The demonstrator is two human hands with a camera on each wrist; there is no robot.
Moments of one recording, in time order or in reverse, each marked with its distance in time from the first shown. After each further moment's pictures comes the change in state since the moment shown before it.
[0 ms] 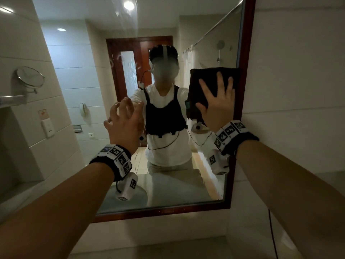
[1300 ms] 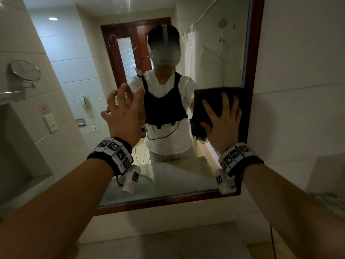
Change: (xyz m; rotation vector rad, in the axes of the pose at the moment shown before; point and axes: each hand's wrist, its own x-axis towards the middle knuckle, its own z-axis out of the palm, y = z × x) left_hand -0.002 -0.002 0.002 0.014 0.005 0.036; right_hand -0.100 -0.001 0.031 -0.027 -0.130 0.054
